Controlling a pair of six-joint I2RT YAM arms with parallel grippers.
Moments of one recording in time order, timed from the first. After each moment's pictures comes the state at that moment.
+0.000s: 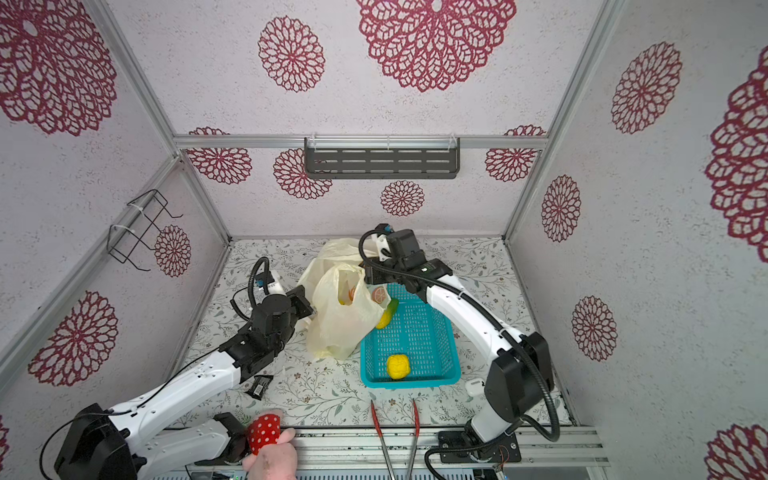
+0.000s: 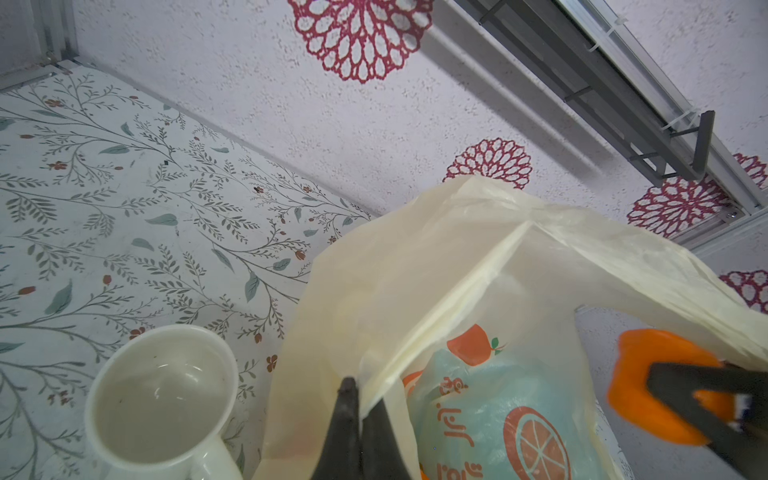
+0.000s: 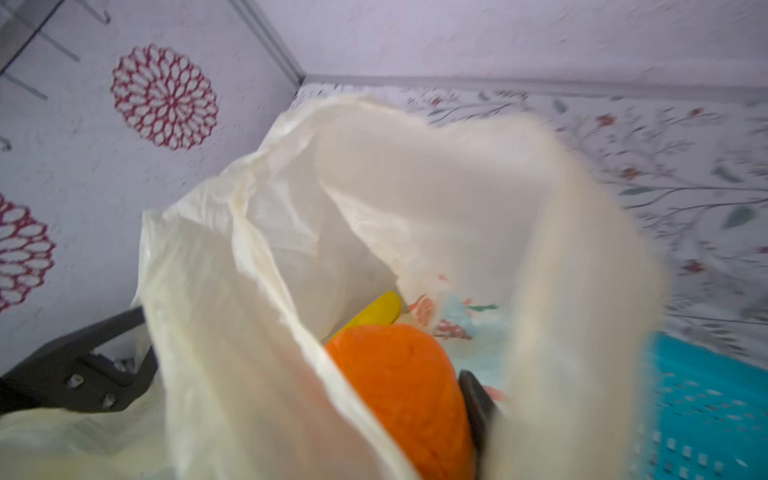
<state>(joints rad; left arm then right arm) -0.63 1.12 0.69 0.09 -0.52 -0.74 0.63 1.63 1.47 -0.47 -0.28 0.37</state>
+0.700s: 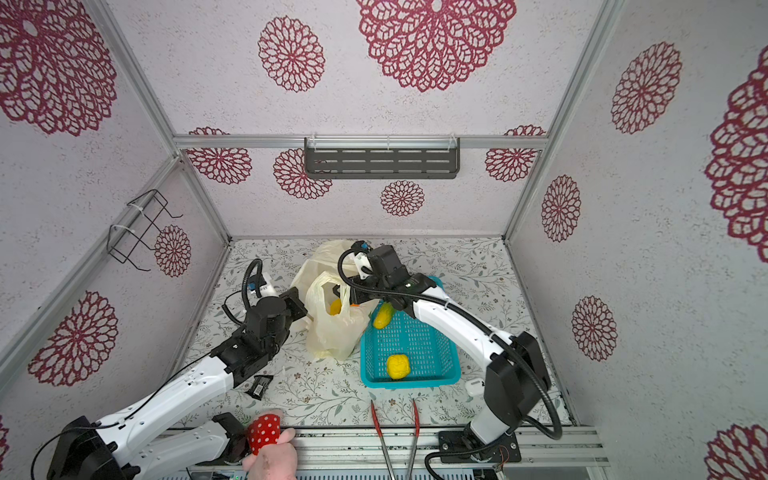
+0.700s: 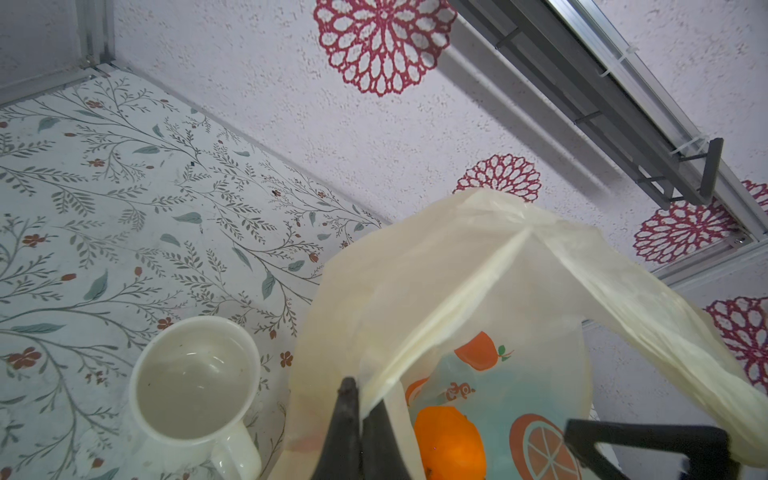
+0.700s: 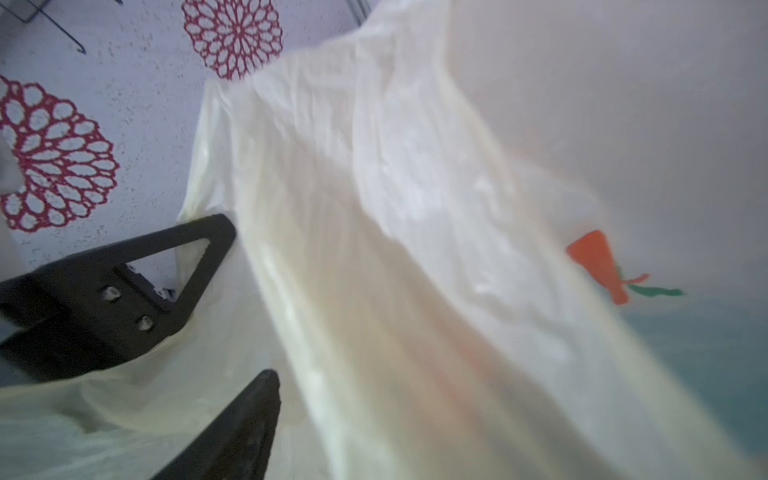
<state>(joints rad) -0.63 1.06 0.69 0.02 -0.57 -0.79 0.71 1.53 1.34 -0.37 -0.27 0.36</state>
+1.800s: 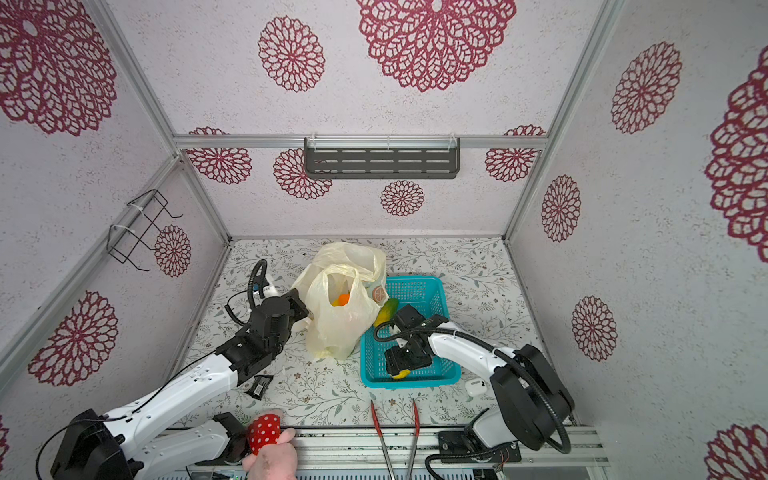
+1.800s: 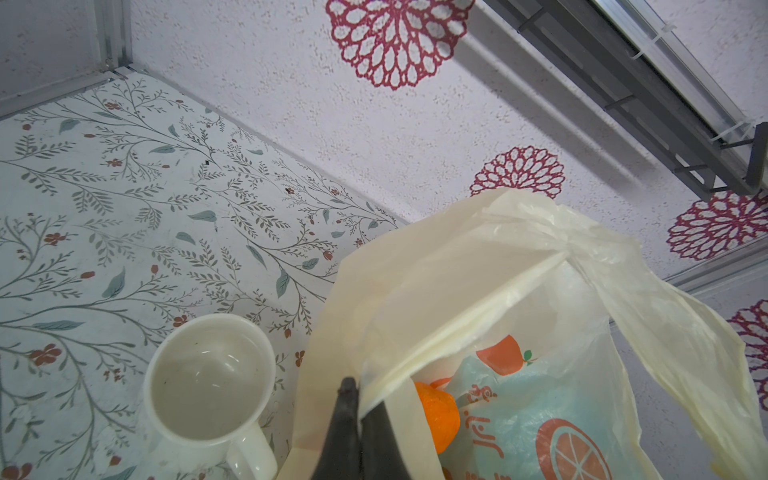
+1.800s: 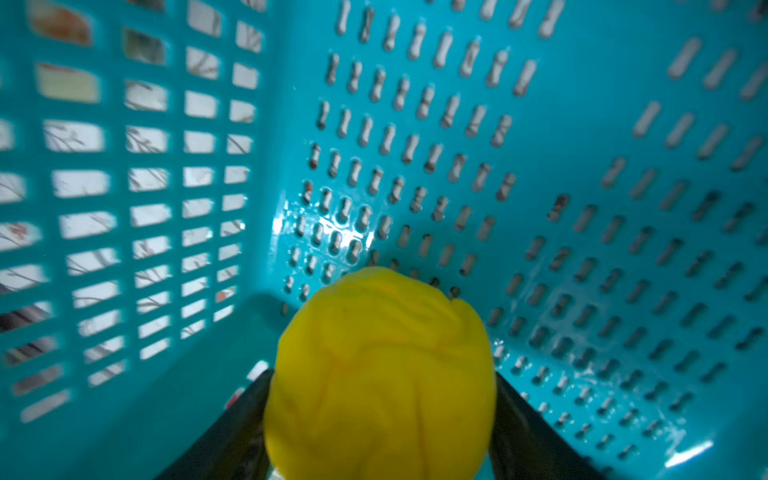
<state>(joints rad) -0.63 1.09 0.68 0.03 -0.59 -0.78 0.69 1.46 0.84 -0.74 -0.22 0.32</state>
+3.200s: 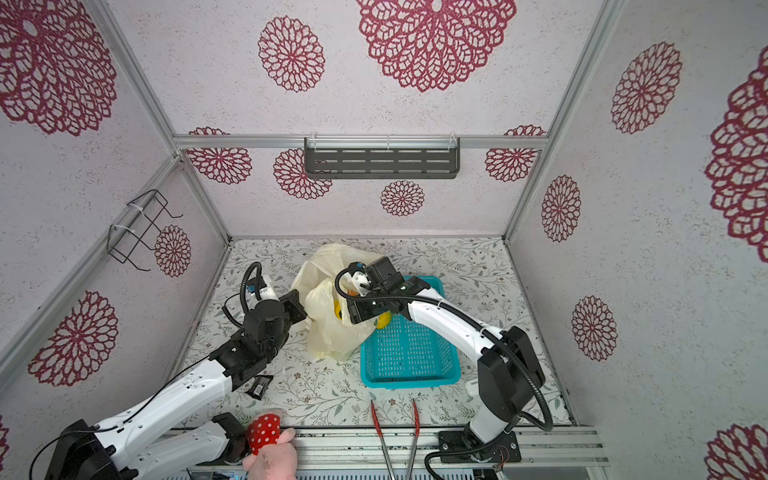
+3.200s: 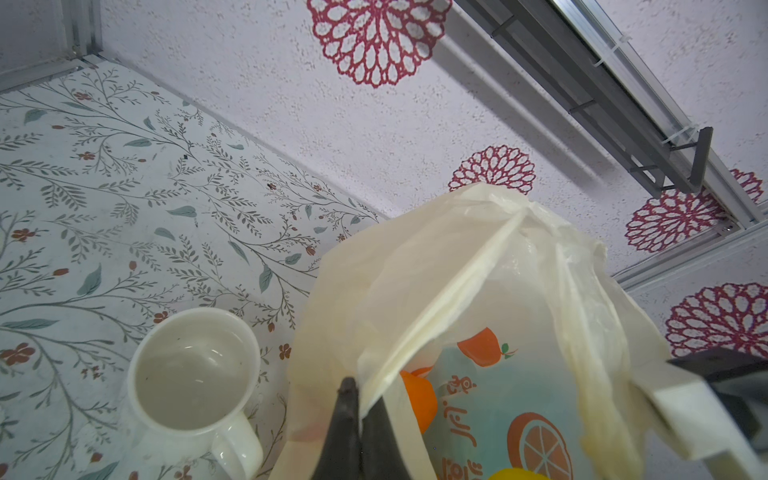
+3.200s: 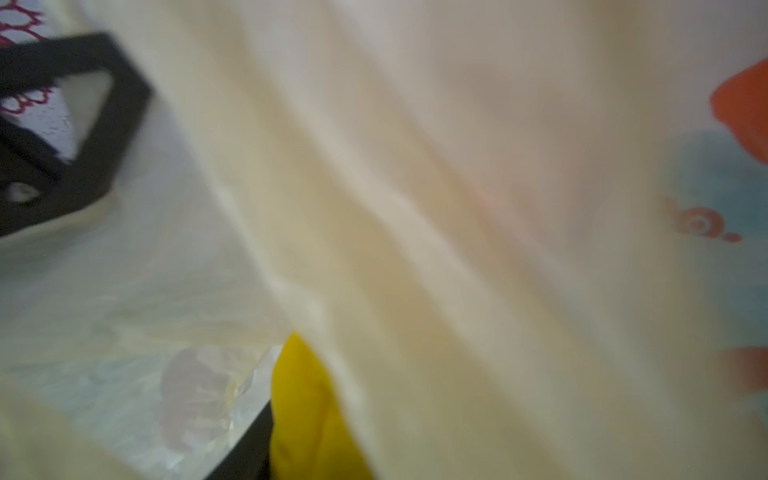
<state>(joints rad) -0.63 1.04 0.65 0.03 -0.54 -0.78 0.73 1.65 1.35 -0.58 -0.40 0.27</state>
